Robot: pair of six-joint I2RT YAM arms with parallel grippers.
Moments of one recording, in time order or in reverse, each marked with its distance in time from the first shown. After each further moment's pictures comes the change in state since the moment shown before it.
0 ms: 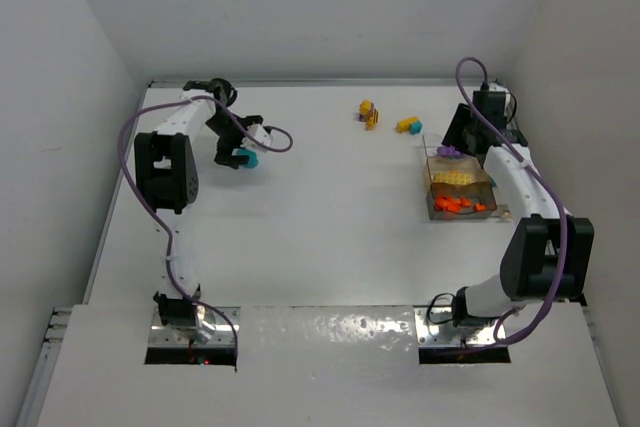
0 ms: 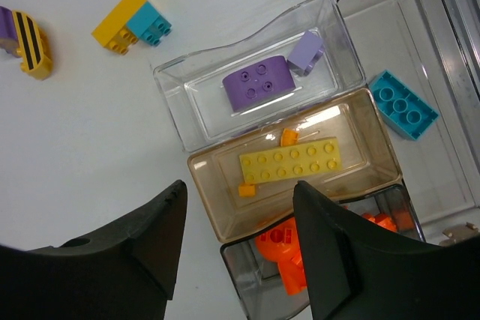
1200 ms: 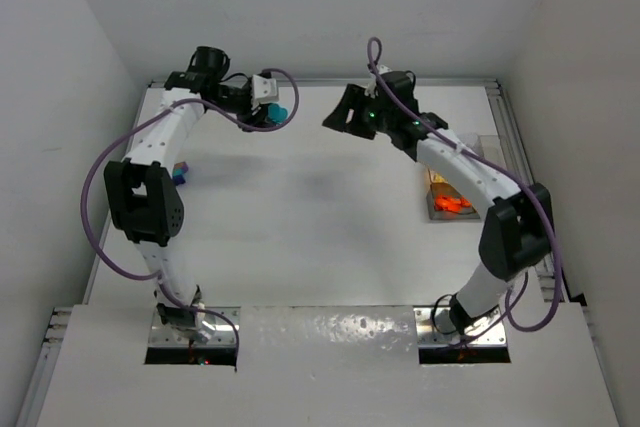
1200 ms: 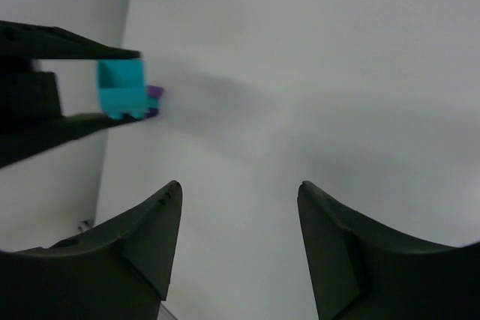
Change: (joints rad) left arm -0.060 -0.356 -0.128 0.318 0.485 -0.563; right arm 0.483 0.167 0.220 0.177 -0.389 0.307
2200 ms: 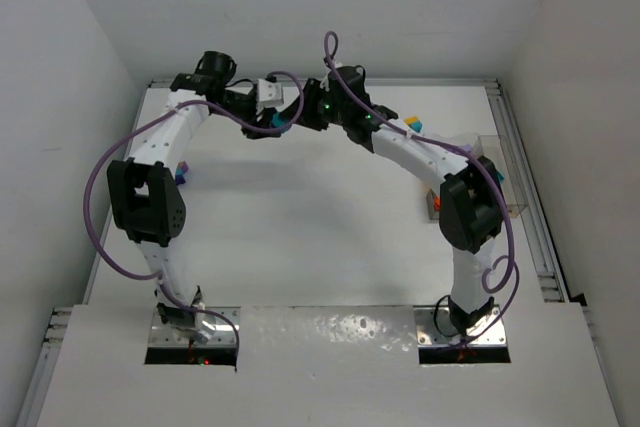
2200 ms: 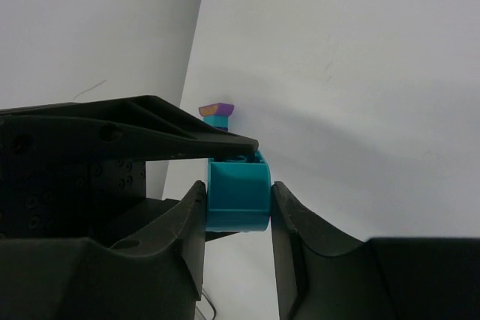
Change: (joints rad) left arm -0.033 0.000 -0.018 -0.051 0.014 -0.036; right arm 0.154 0.310 0.274 0.166 -0.008 0.204
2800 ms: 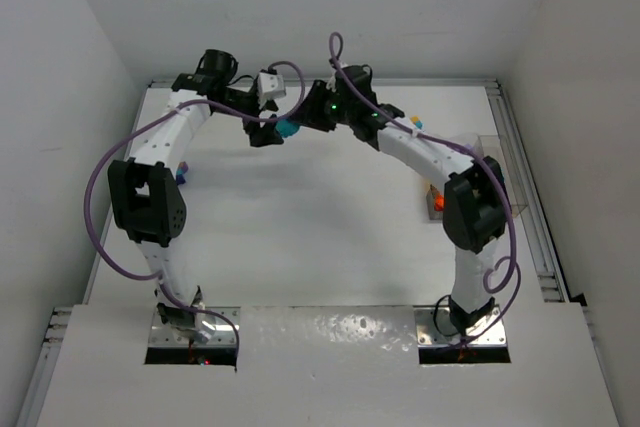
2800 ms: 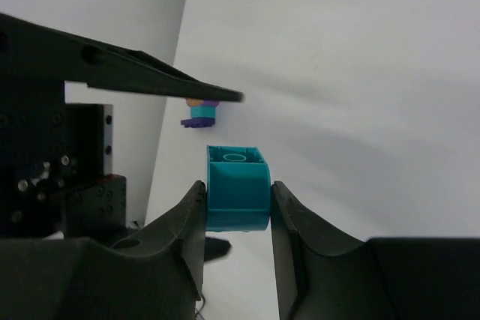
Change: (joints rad) left arm -0.001 0.000 0.000 0.023 -0.013 -0.126; right arm -0.017 0.003 0.006 -0.037 -0.022 -0.026
